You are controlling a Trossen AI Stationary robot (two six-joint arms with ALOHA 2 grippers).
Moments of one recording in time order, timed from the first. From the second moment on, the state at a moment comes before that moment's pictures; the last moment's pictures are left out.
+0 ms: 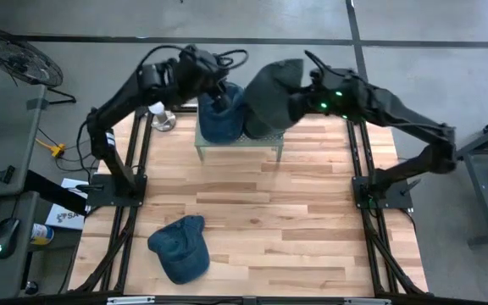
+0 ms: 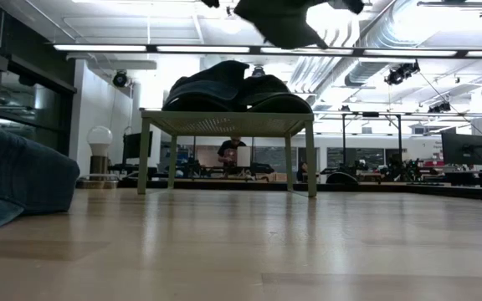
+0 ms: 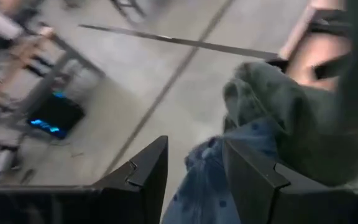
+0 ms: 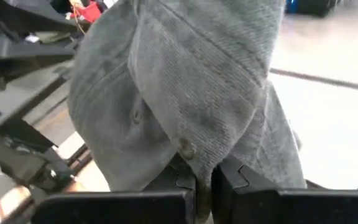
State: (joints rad) left arm 0.29 1.72 2.32 -1.19 -0.62 0.16; right arm -0.31 1.32 1.62 -0.73 0.37 0.53
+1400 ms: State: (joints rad) left arm 0.74 1.72 2.32 -1.07 -0.09 0.35; right arm -0.34 1.52 1.62 -0.76 0.43 1.02
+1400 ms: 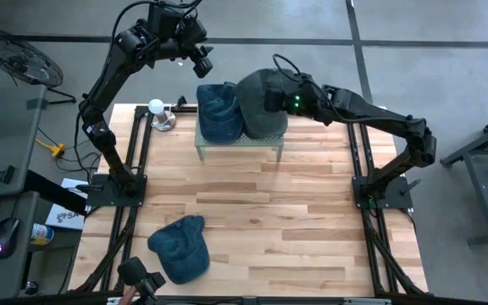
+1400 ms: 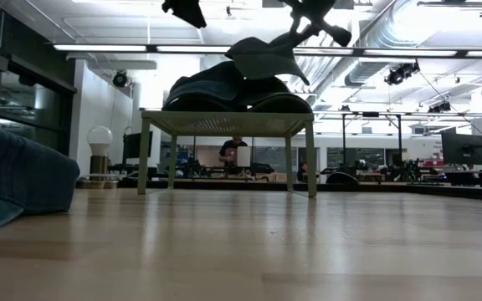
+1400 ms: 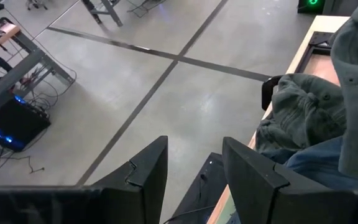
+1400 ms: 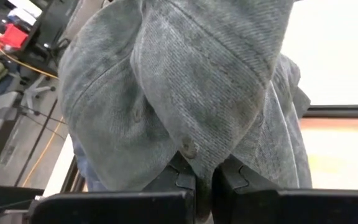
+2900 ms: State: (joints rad) left arm 0.74 1.72 2.32 -1.07 -0.09 0.33; right arm -0.38 1.57 1.62 -0.81 0.38 0.94
